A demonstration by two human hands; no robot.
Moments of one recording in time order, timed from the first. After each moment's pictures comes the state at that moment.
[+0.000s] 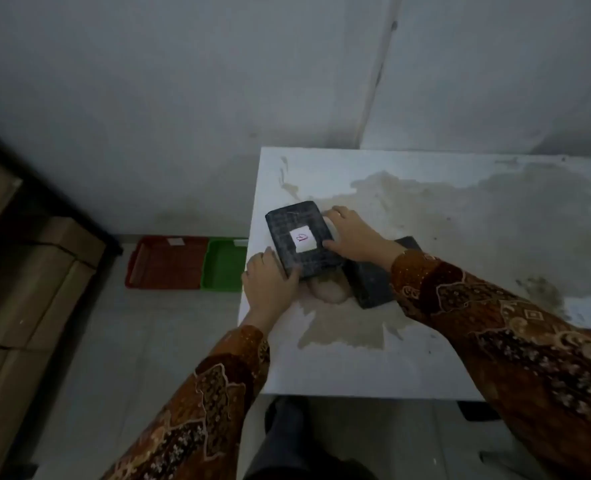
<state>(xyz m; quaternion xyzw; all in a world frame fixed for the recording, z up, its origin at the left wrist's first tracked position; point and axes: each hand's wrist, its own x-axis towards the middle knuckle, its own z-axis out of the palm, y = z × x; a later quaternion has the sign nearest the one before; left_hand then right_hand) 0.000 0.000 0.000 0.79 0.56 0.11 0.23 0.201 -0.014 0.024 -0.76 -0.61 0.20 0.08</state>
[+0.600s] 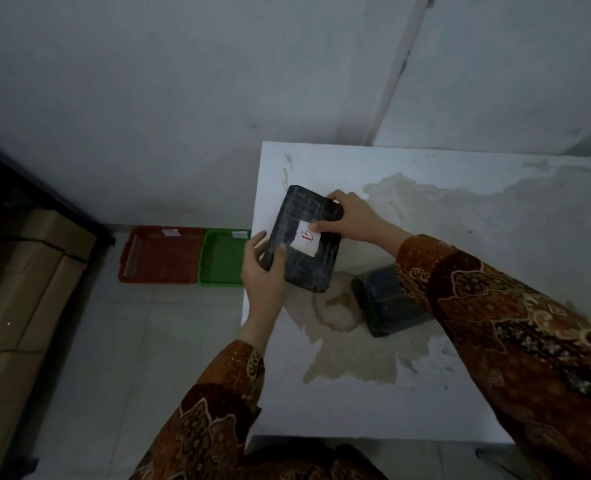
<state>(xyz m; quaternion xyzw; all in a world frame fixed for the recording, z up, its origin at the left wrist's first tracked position) 0.024 0.049 0.013 0.53 0.53 0.40 0.53 0.230 0.064 0.026 -0.77 -0.50 0.34 0.21</state>
